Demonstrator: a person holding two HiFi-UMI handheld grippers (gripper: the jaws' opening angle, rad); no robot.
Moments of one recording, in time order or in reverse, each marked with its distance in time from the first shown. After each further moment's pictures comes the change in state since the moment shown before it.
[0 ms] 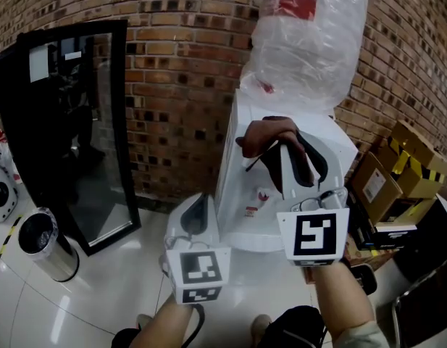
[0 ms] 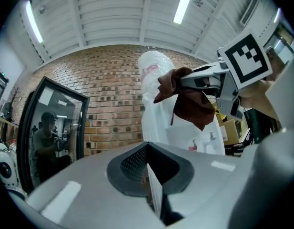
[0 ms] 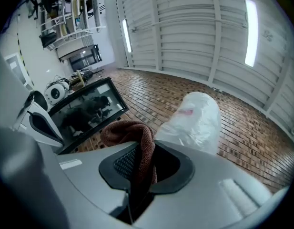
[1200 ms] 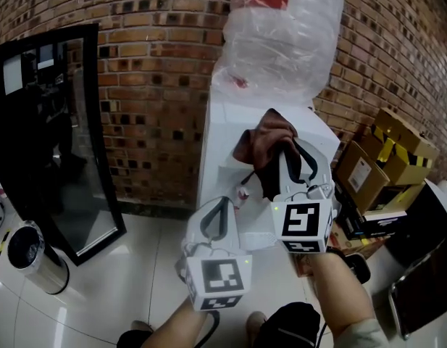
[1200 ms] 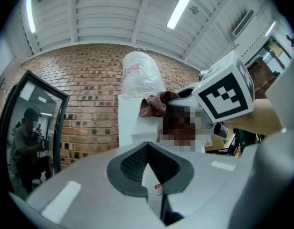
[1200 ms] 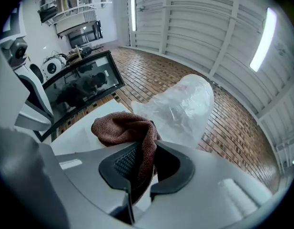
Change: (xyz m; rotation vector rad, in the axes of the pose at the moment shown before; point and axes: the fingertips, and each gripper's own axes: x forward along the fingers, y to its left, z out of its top) left arm 0.015 -0.081 0.012 -0.011 -0.044 -0.163; right arm -0.002 -0.028 -0.090 -0.088 0.215 -0.091
